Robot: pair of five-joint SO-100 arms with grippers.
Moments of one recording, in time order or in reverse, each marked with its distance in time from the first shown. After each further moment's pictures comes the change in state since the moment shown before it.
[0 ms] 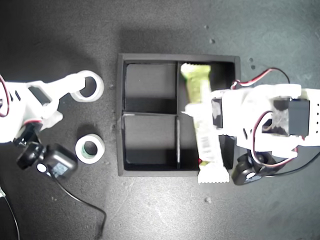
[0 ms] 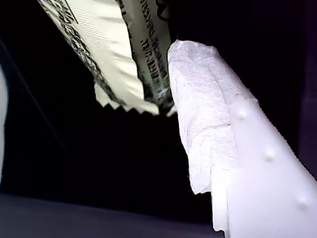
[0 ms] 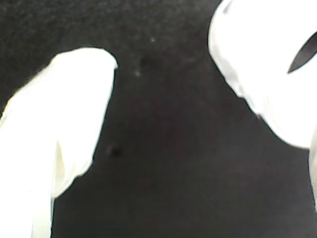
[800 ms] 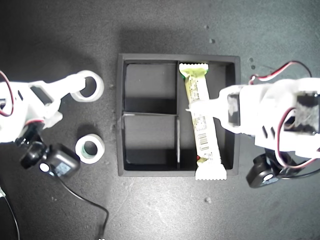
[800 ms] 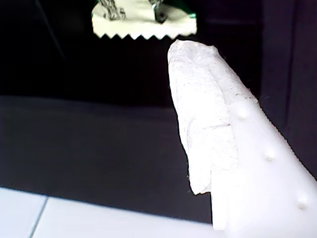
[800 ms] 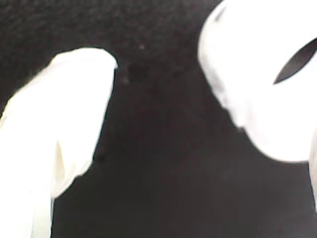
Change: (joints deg) arm 0 -0.4 -6.7 -5.1 0.0 1.5; arm 1 1.6 0.0 -17.7 16.3 0.0
